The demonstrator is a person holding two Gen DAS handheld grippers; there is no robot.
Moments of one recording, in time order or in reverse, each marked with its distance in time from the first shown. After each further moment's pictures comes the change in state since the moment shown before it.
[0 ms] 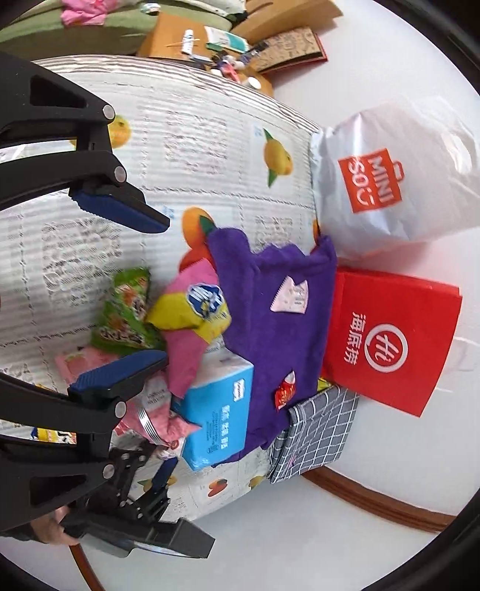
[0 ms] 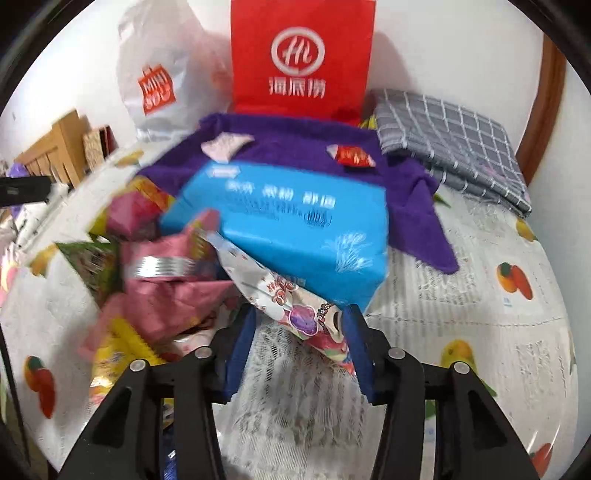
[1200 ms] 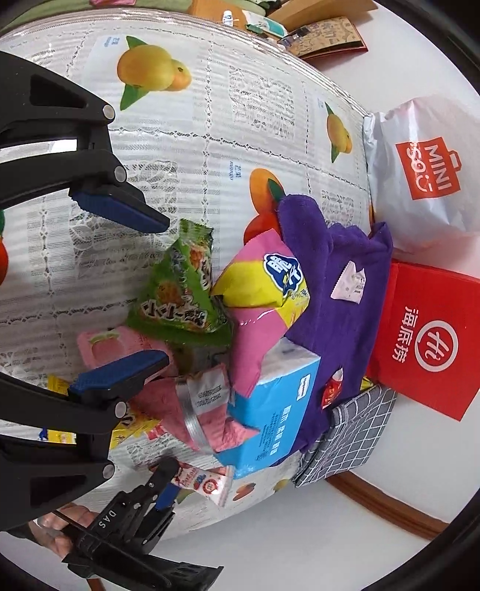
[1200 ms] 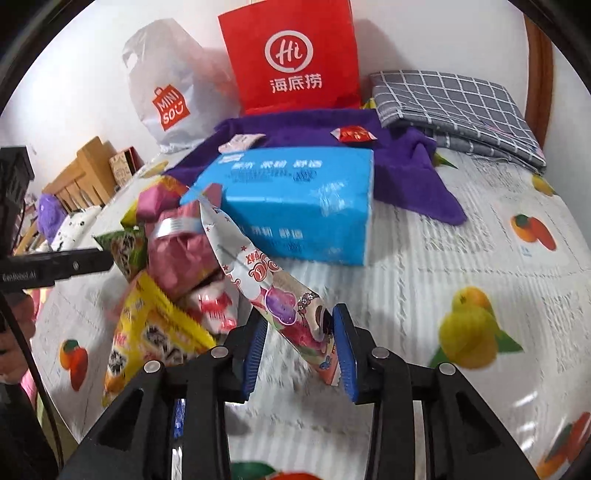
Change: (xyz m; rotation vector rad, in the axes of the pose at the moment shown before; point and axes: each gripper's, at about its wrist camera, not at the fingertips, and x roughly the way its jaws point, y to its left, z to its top) left arm 0.042 -0.017 -0.039 -0.044 0.097 -0.031; right arm -0.023 -0.030 -0.031 0.117 -0.031 0.228
